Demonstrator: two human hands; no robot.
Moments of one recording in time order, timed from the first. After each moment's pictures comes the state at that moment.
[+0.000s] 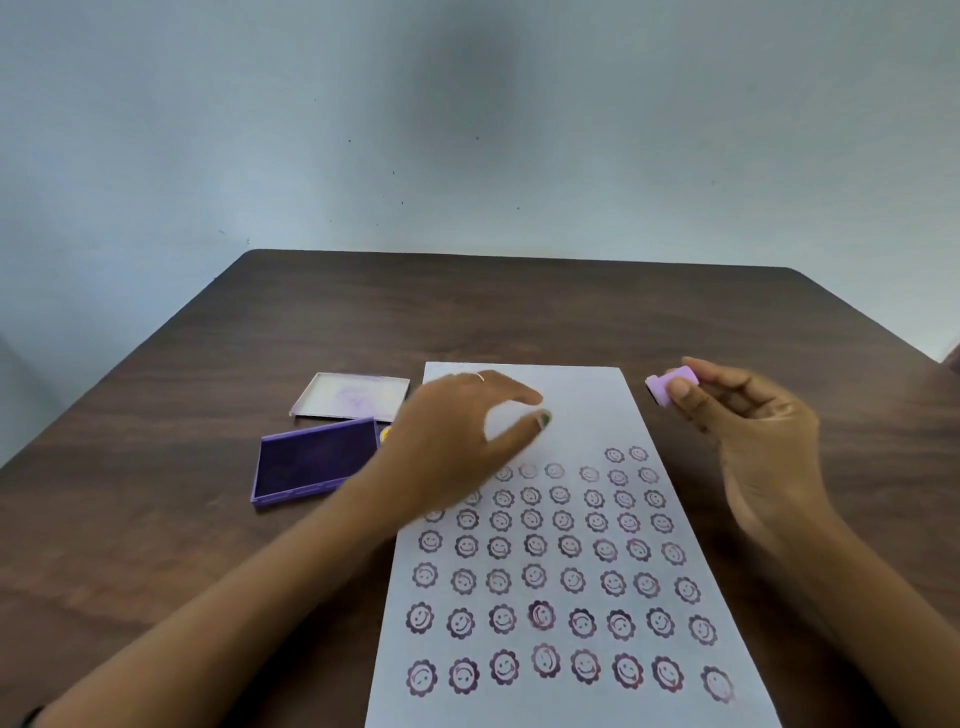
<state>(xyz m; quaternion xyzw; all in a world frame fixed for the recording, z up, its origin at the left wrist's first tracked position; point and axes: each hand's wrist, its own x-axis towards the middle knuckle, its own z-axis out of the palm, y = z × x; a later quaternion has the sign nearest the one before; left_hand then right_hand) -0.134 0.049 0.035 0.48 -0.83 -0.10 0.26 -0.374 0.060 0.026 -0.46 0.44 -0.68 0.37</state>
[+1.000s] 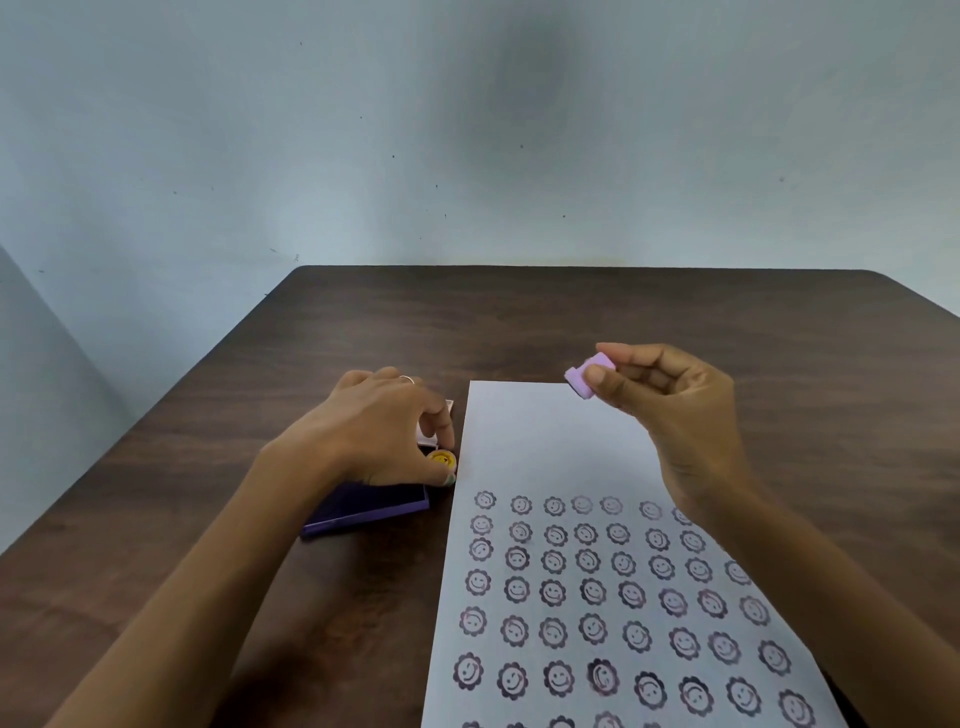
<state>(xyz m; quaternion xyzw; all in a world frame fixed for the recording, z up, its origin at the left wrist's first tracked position) -0.049 0.018 0.056 0.57 -0.82 -0.06 0.03 -0.293 0.024 0.040 -0.51 0.41 -0.62 0.44</state>
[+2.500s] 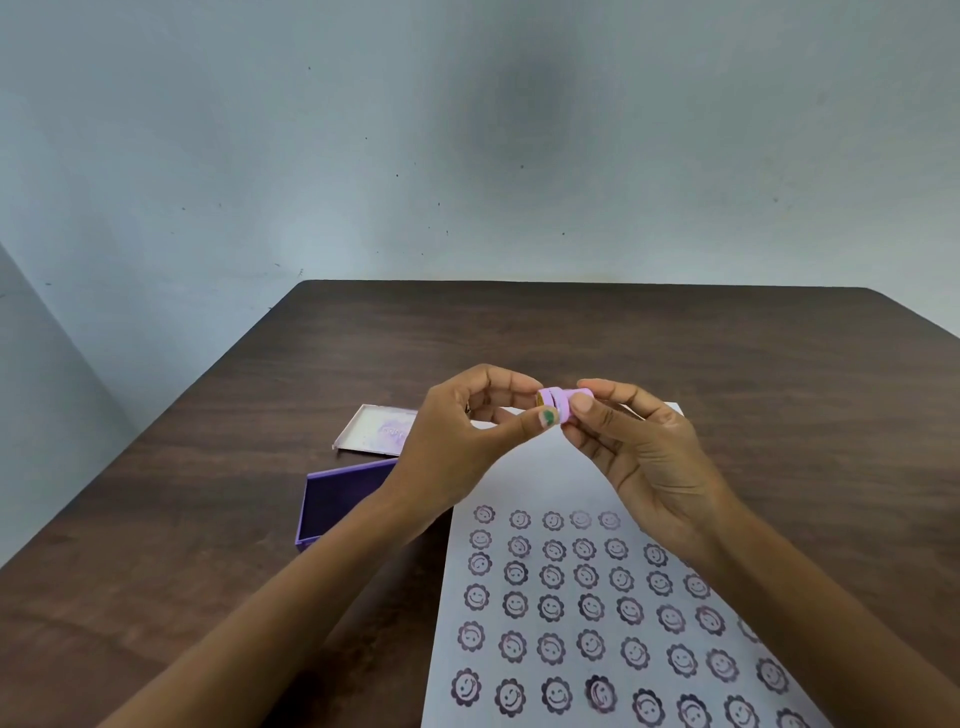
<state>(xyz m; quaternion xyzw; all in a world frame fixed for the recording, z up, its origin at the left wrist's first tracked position) -0.115 0.035 0.046 0.48 -0.65 -0.35 0.48 -0.286 0.026 0.032 -0.39 0.34 -0.57 0.64</state>
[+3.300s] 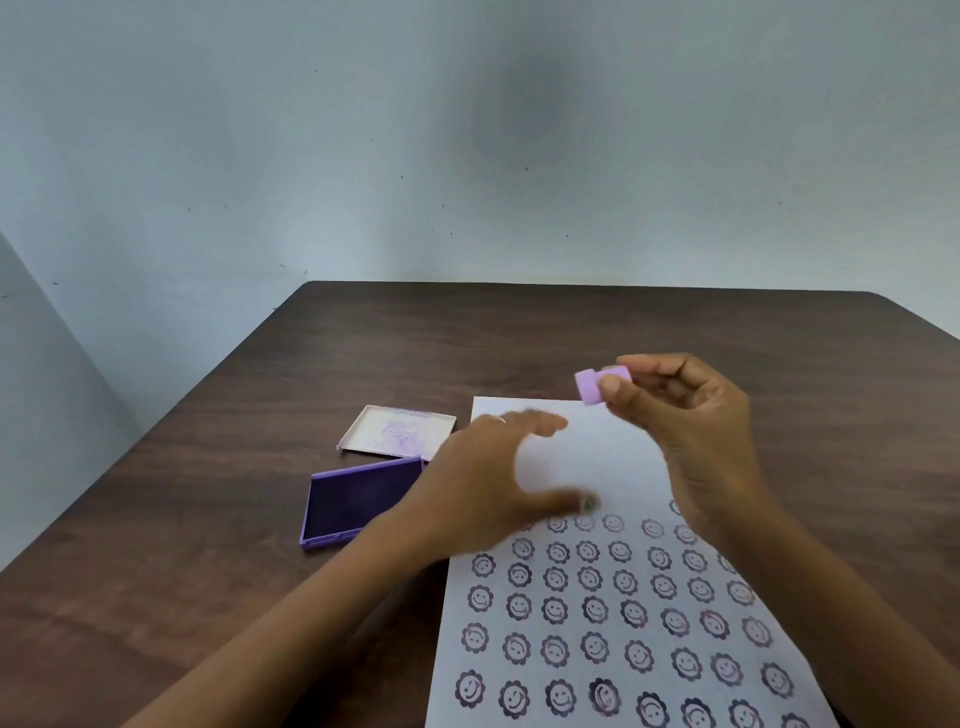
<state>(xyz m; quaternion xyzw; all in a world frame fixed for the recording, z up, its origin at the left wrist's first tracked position) -0.119 0.041 0.032 0.52 -0.79 -0.21 0.22 -0.298 0.023 0.044 -0.49 0.38 -0.64 0.46</state>
